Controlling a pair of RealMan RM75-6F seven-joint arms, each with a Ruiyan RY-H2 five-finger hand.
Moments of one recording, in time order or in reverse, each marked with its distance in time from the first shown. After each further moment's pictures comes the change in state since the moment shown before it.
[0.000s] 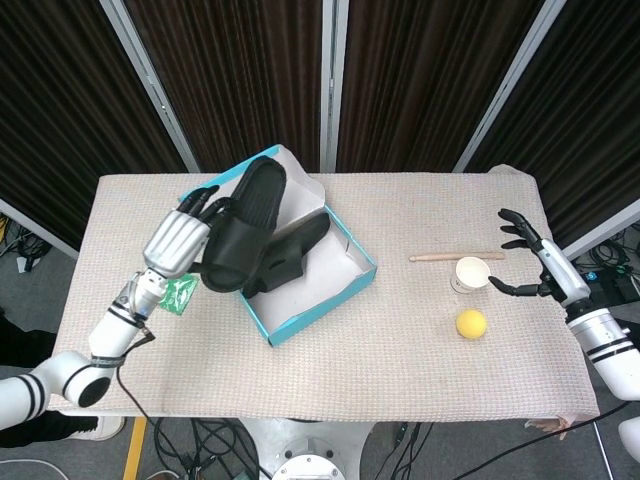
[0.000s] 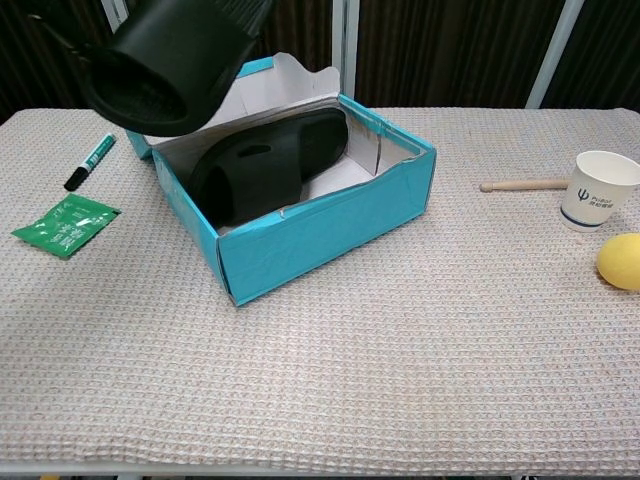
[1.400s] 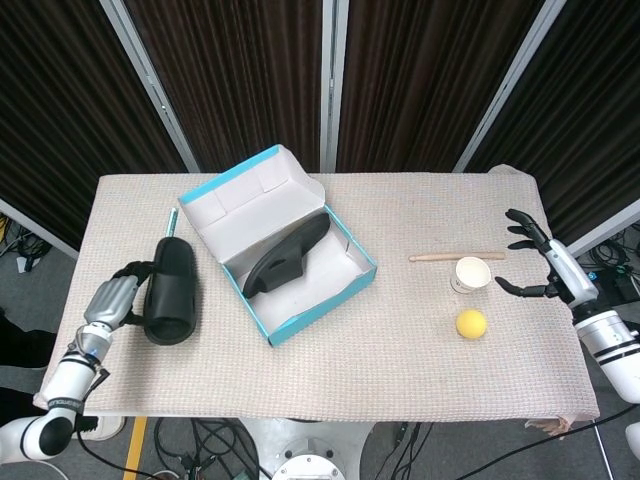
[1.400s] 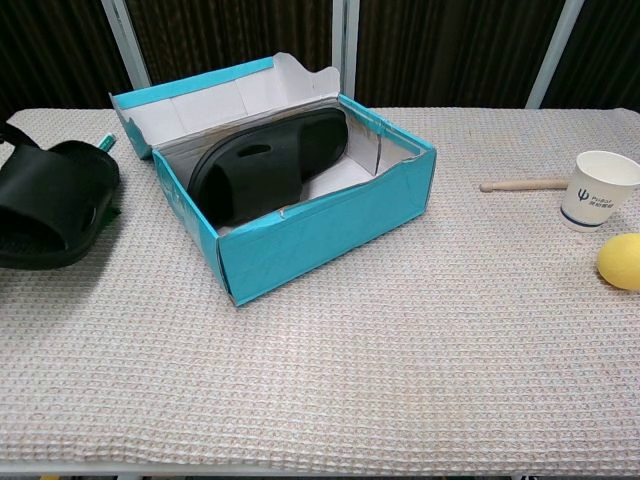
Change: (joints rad) left arm 0.242 0.051 0.026 -0.123 -0.383 -0.228 -0.027; right arm -0.011 0.011 -0.007 0.008 -0.001 0.013 0.014
